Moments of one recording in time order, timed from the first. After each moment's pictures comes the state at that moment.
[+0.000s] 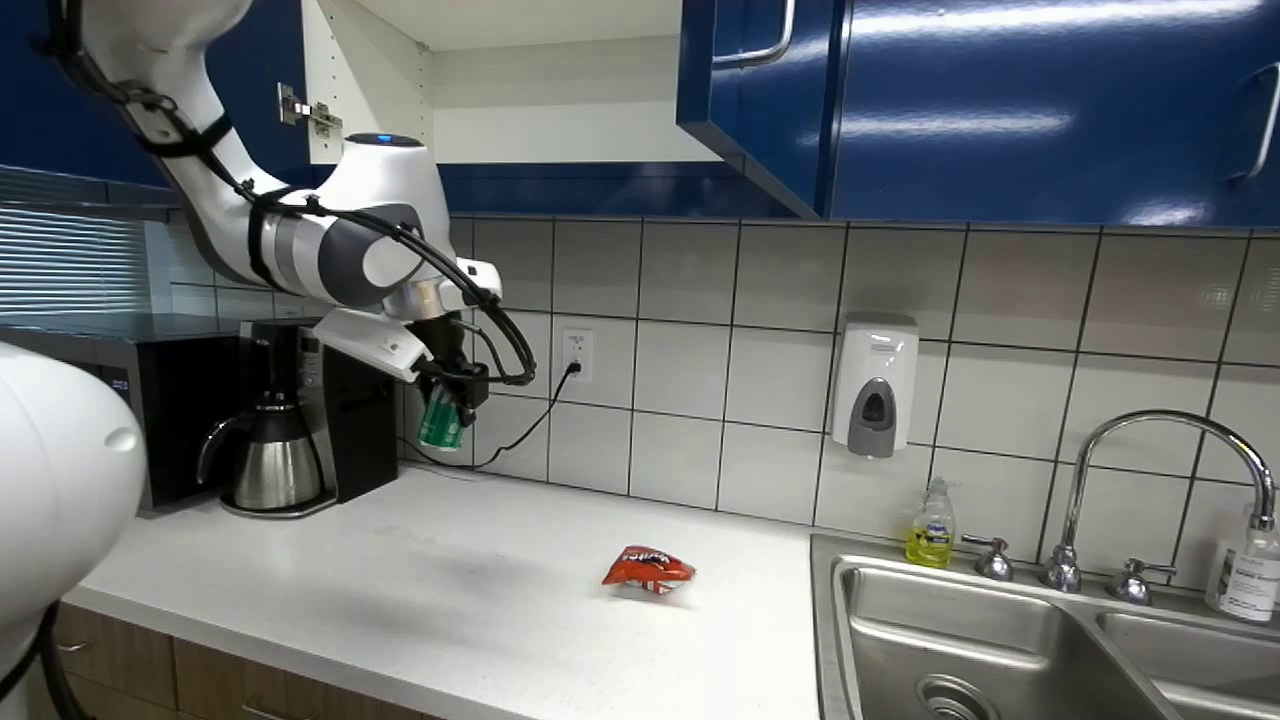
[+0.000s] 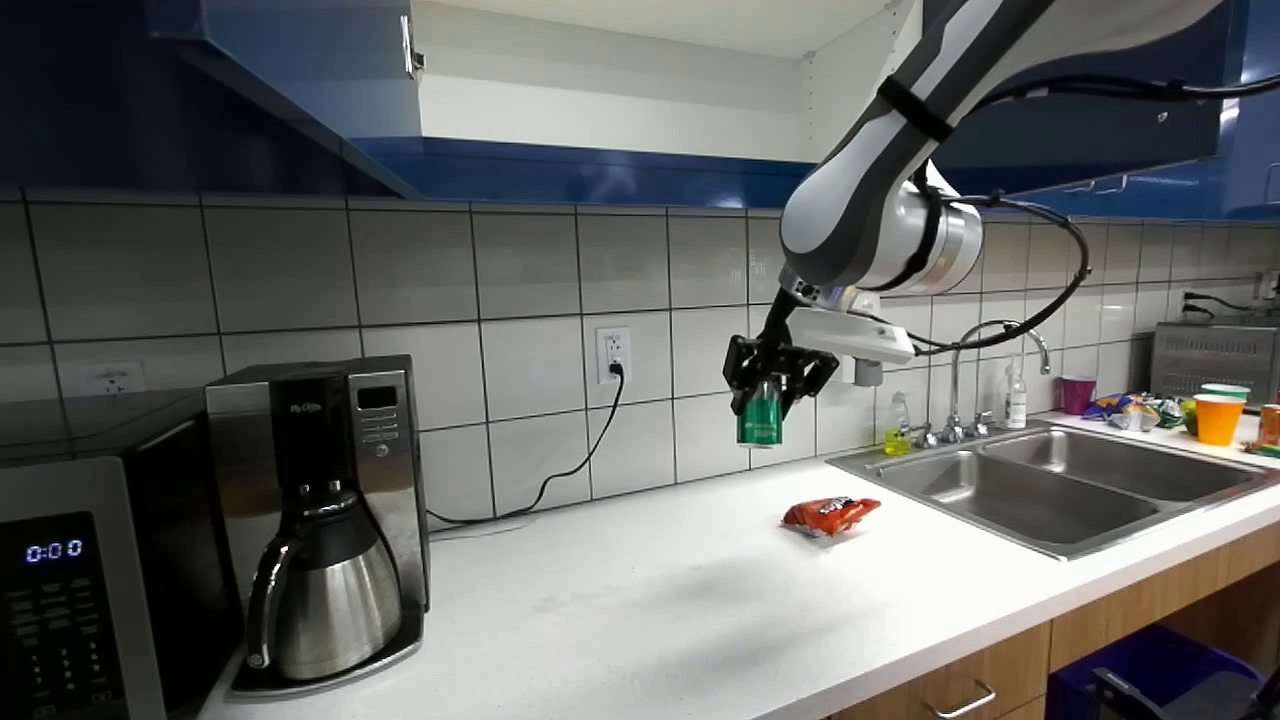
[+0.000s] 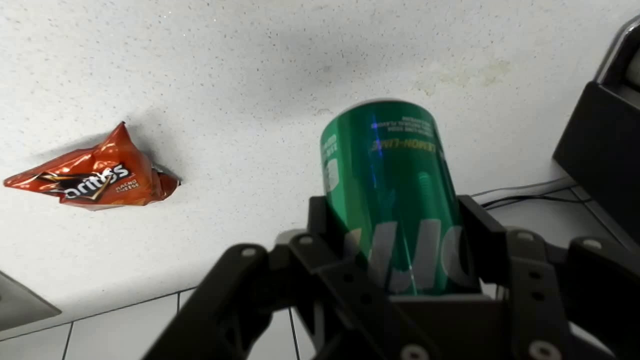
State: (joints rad) arm 0.16 -0.27 -0.01 -2.68 0.21 2.91 0.07
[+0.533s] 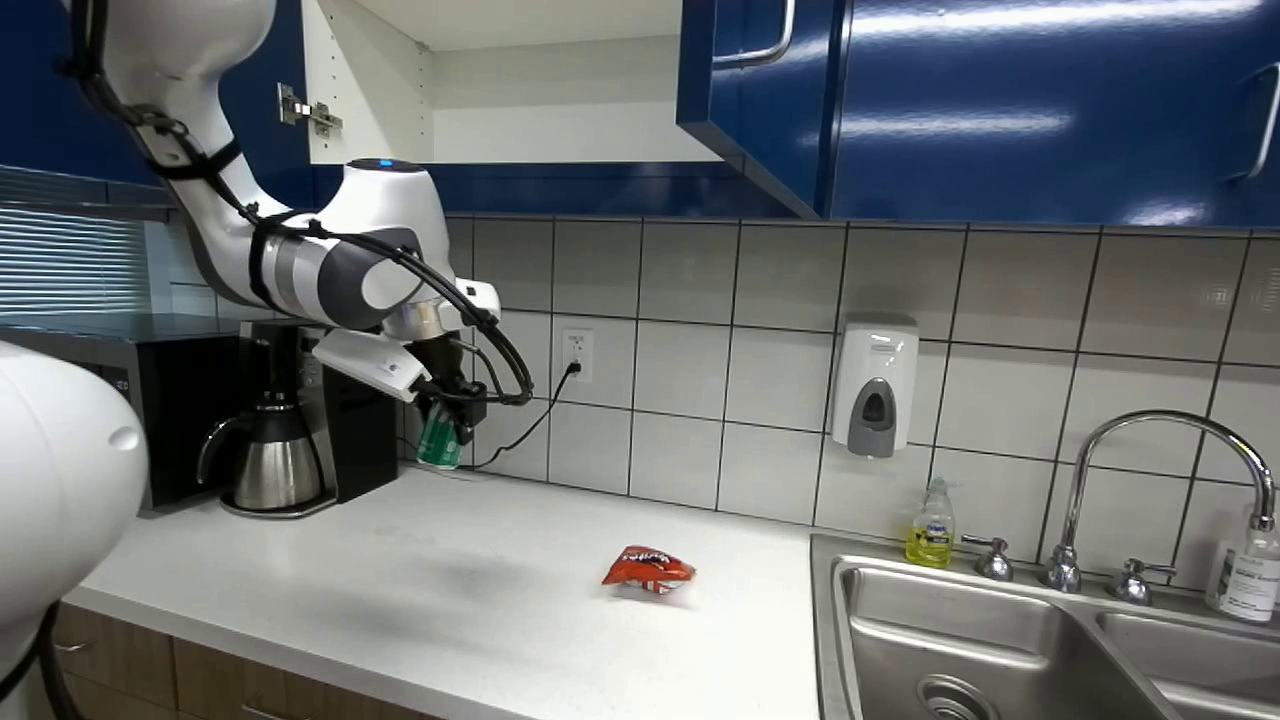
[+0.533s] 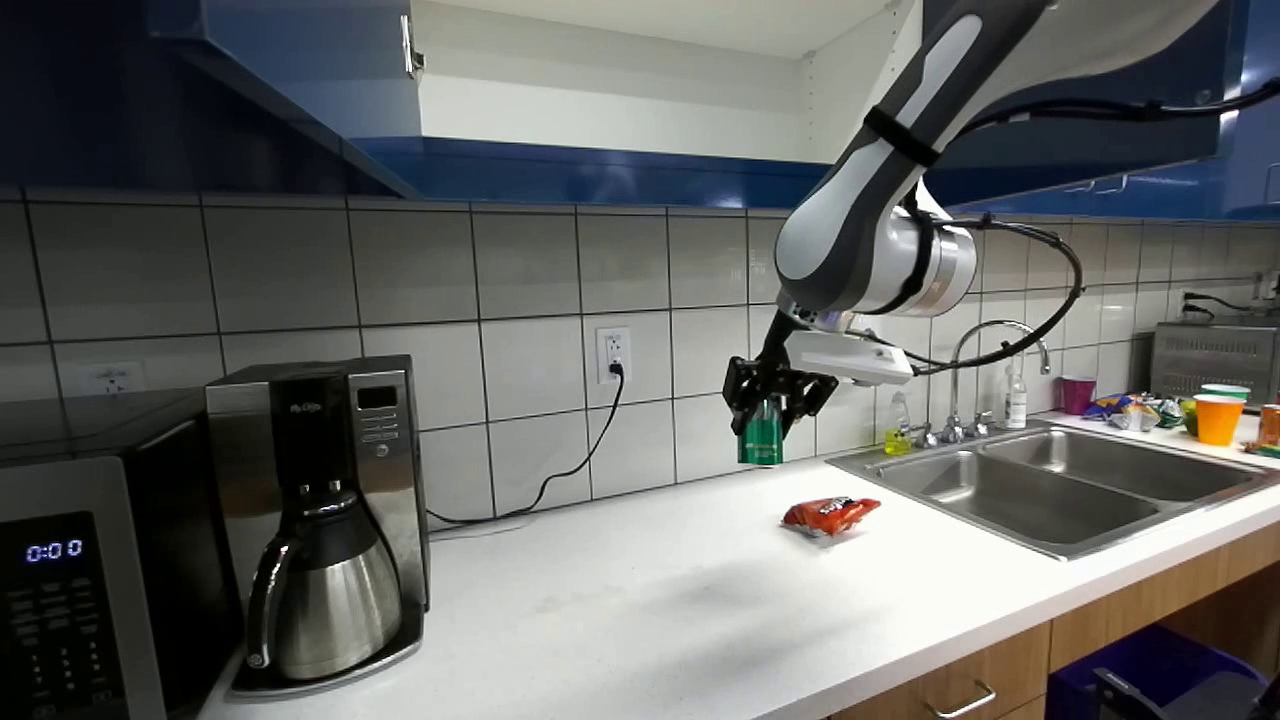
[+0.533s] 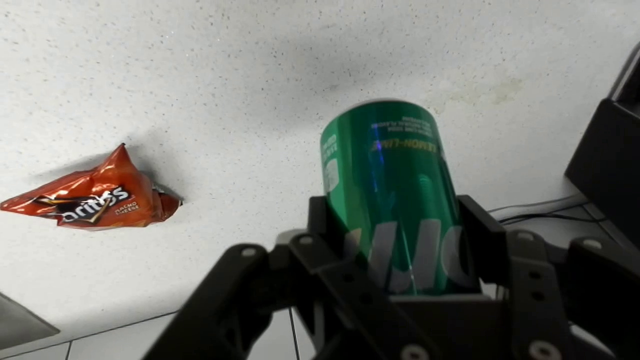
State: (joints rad) arm 0.17 -0.22 -0.01 -2.69 0.22 2.95 0.06
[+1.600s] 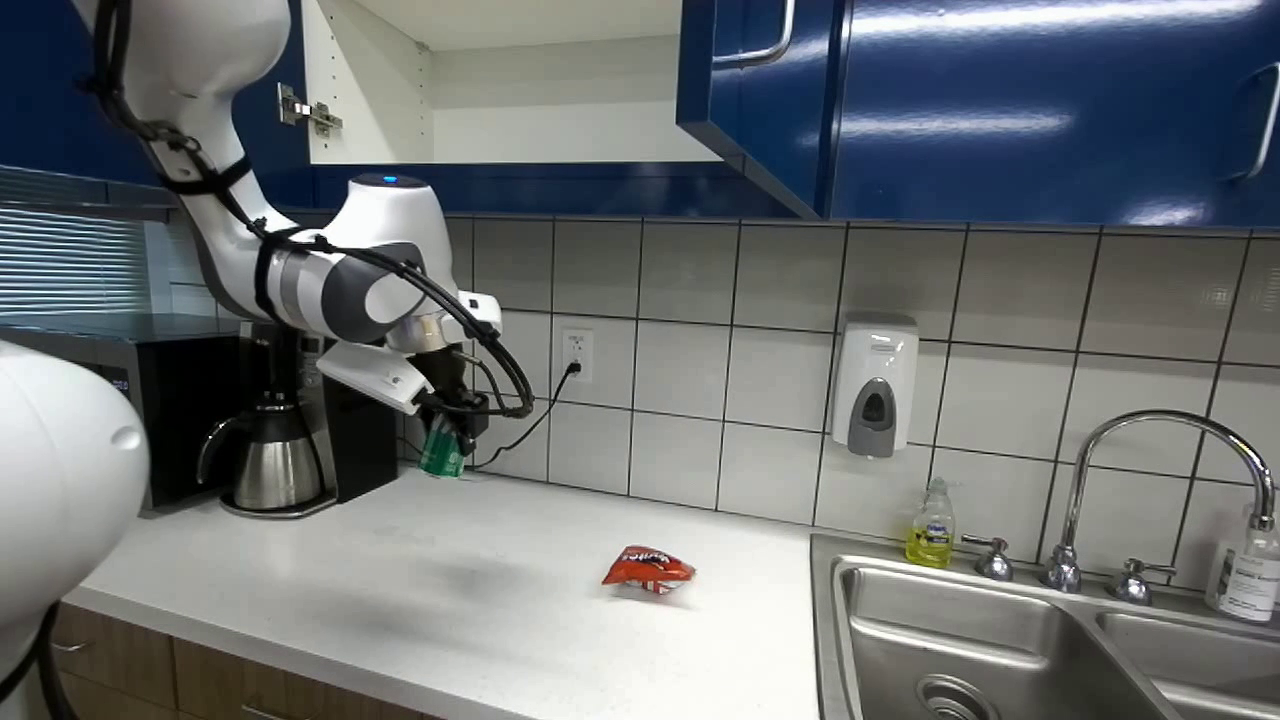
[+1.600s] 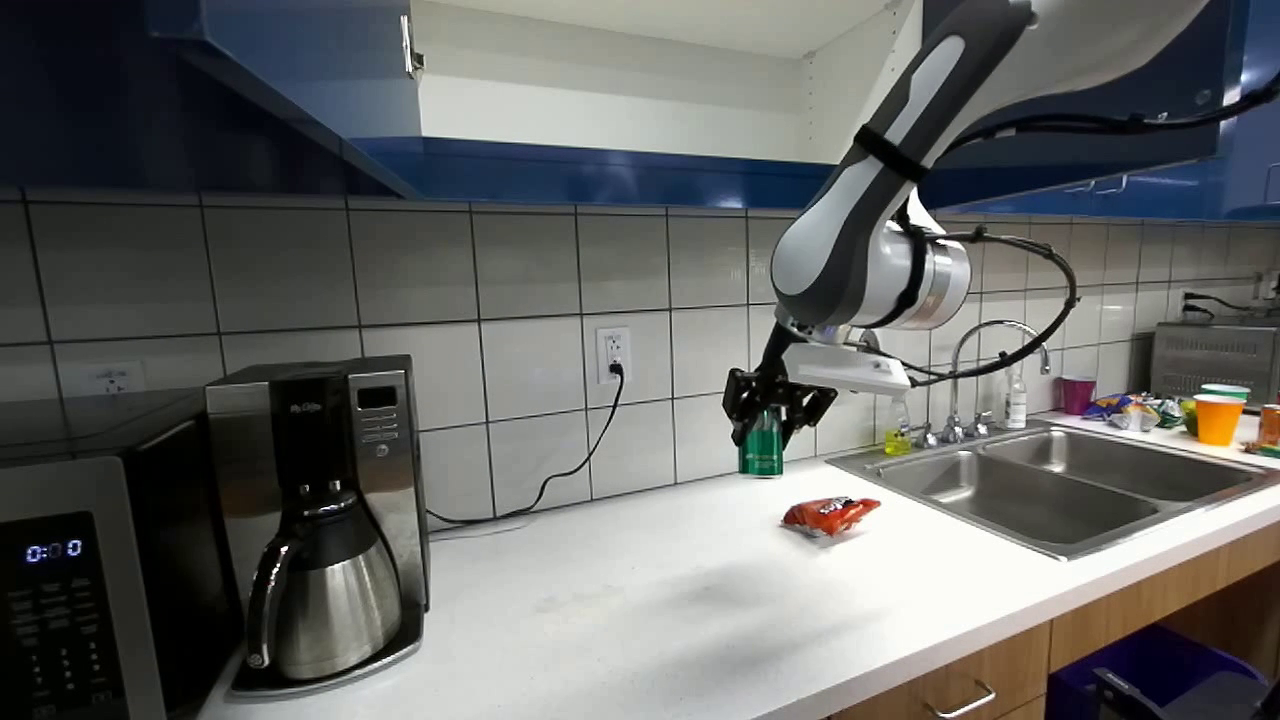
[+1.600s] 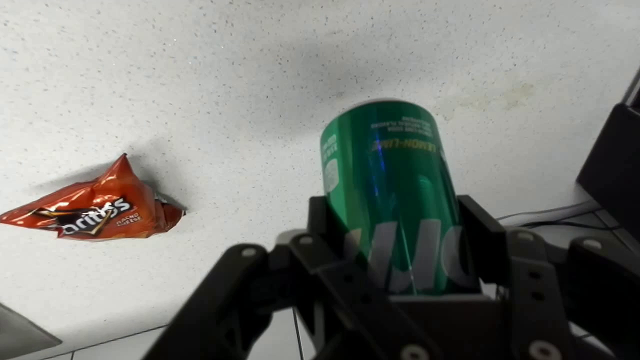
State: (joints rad) arm 0.18 -0.17 -0.02 -2.68 0.23 2.98 0.06
